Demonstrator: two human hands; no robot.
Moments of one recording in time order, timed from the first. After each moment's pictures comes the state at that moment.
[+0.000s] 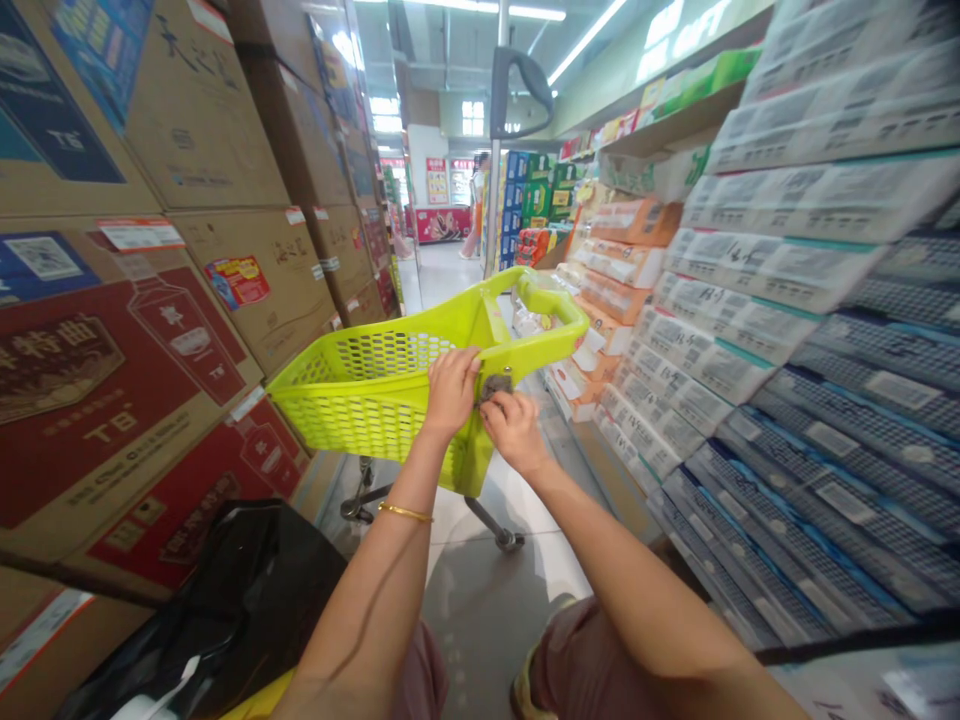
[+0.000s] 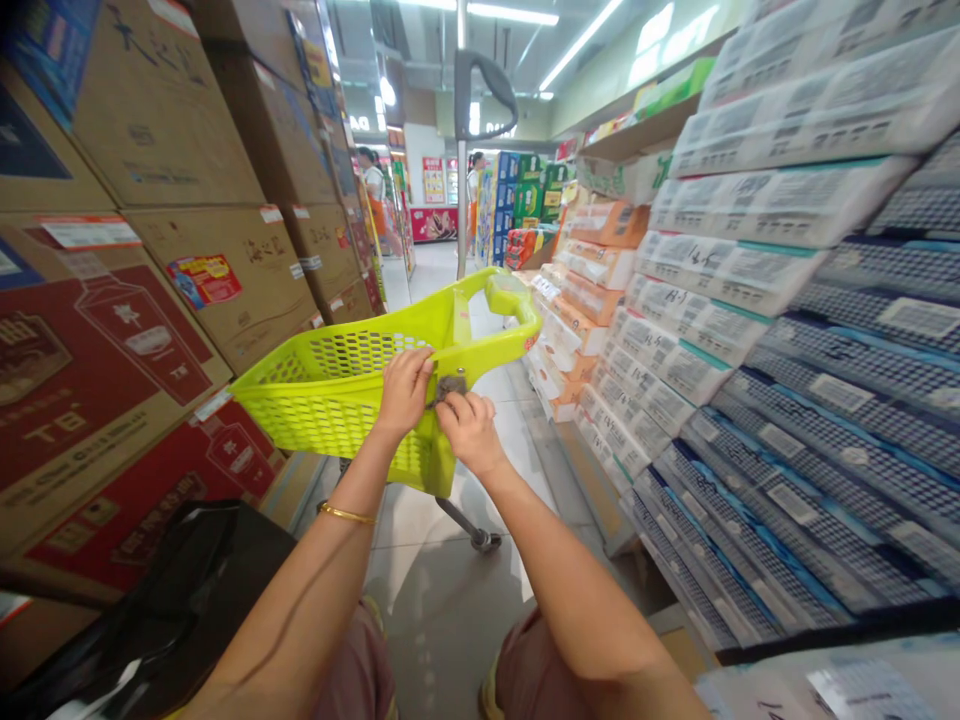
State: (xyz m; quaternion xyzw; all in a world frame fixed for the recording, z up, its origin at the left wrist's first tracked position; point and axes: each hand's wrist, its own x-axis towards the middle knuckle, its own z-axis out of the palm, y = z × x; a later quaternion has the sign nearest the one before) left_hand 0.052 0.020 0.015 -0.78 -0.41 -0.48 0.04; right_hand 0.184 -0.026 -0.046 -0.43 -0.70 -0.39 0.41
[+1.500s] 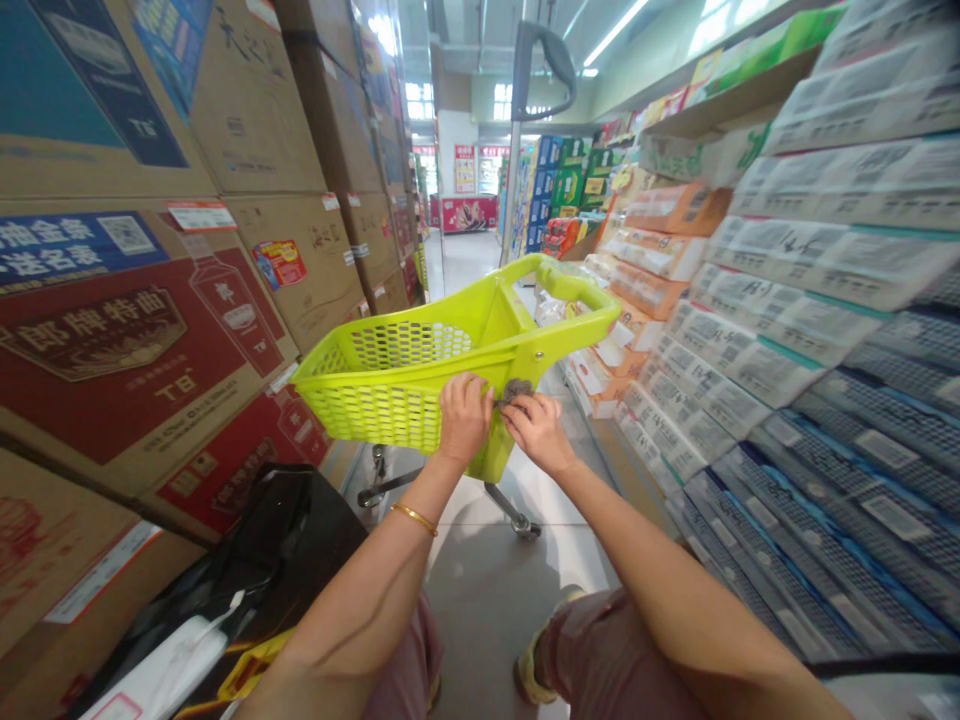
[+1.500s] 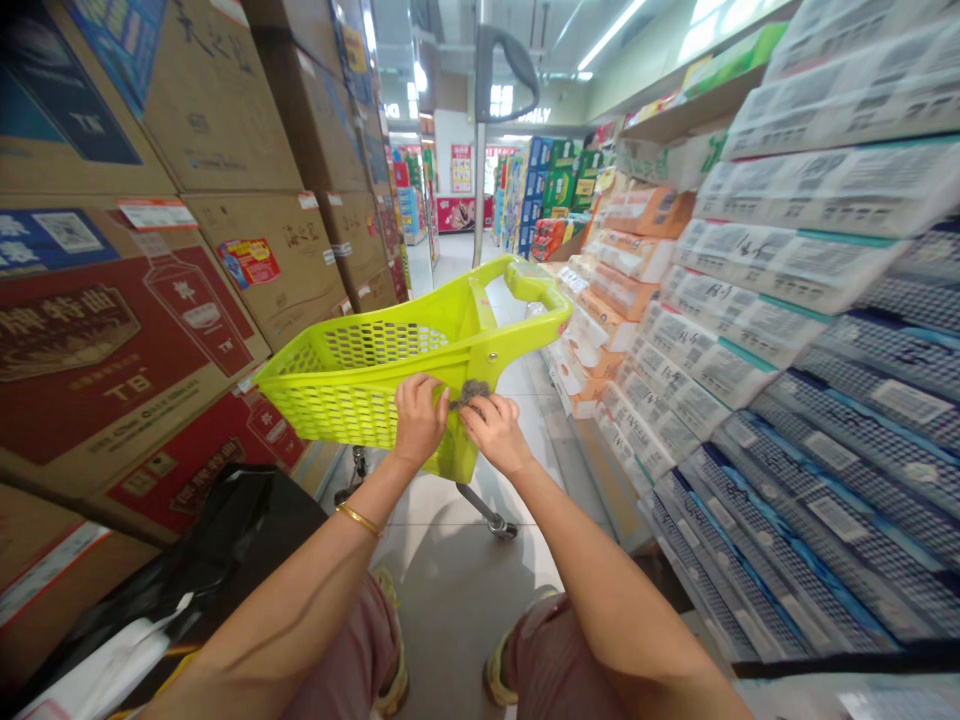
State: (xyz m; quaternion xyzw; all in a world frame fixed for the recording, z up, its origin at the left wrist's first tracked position) left_hand 0.041 -0.021 -0.041 -0.74 -0.47 -0.46 0.13; right_hand 0.198 -0.037 -0.067 -0.42 -0.77 -0.31 0.37
